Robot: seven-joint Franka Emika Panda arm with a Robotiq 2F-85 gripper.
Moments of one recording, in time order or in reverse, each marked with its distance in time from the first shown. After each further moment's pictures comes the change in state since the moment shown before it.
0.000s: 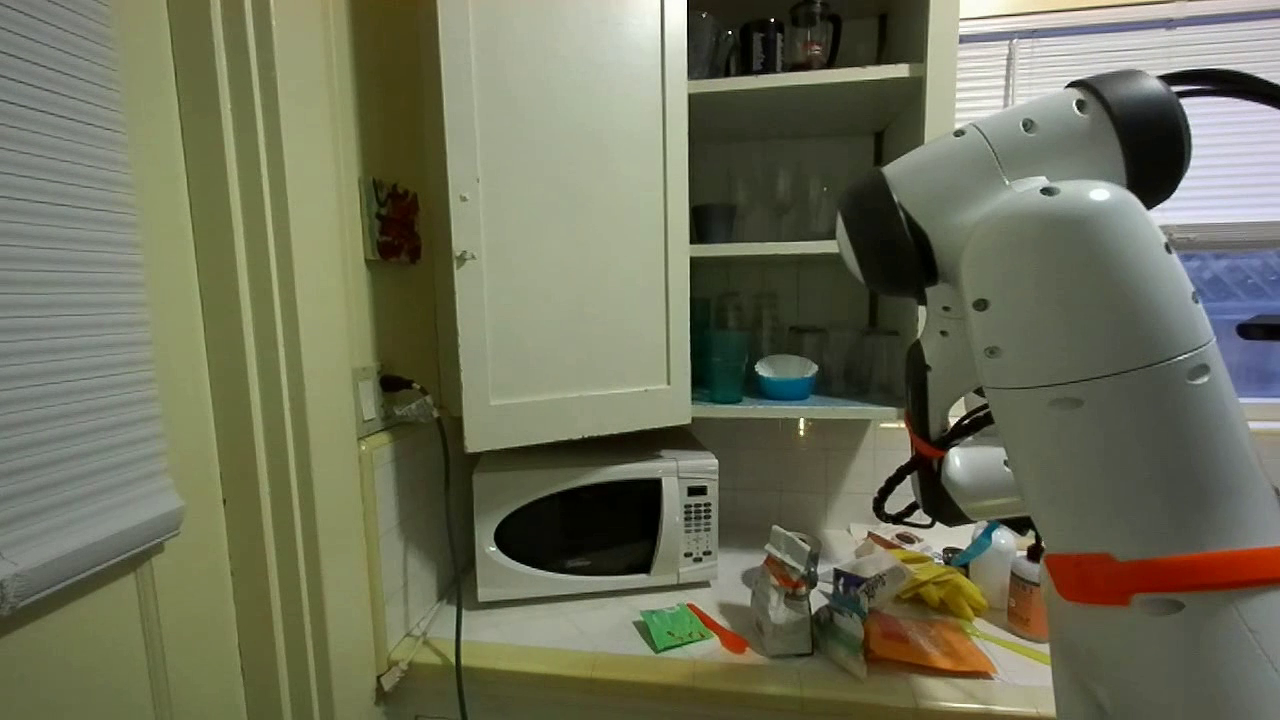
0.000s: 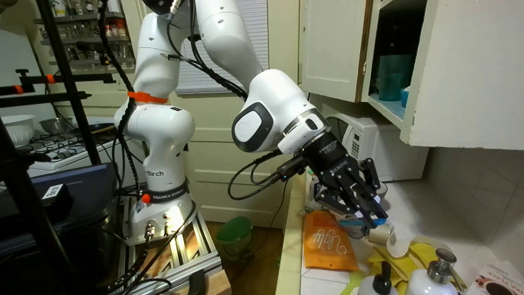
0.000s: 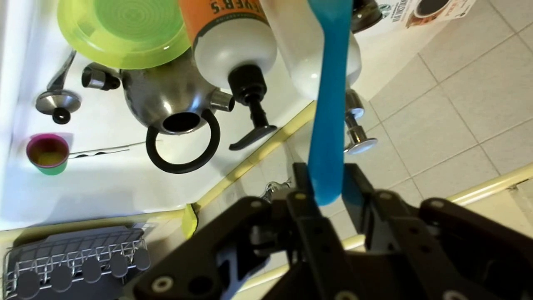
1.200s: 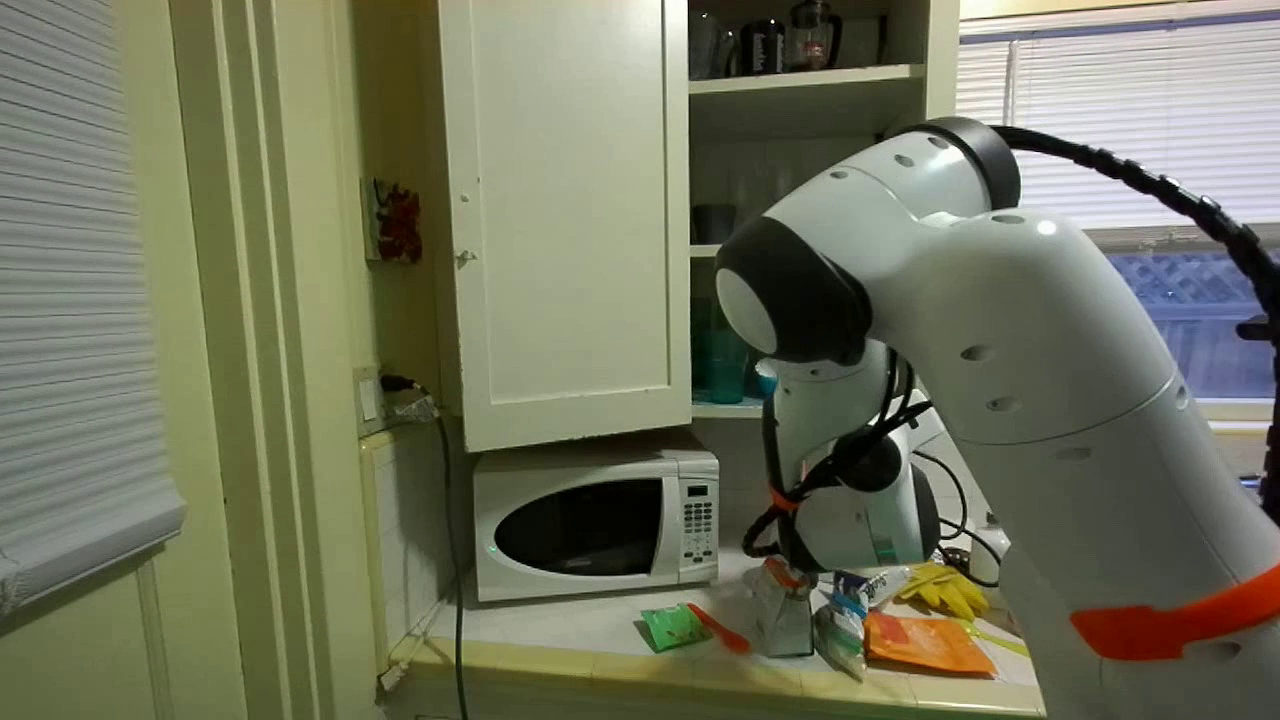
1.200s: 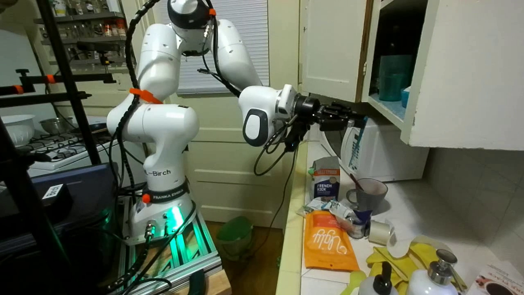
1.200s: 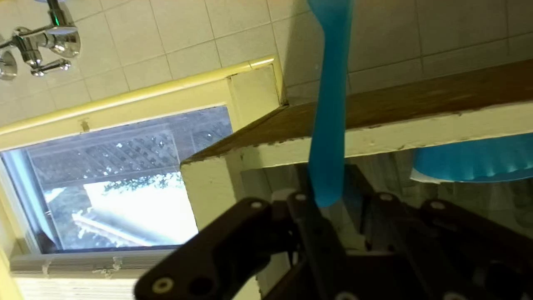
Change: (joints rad) arm 0.335 0.188 0.261 -0.087 0.572 0.632 -0.362
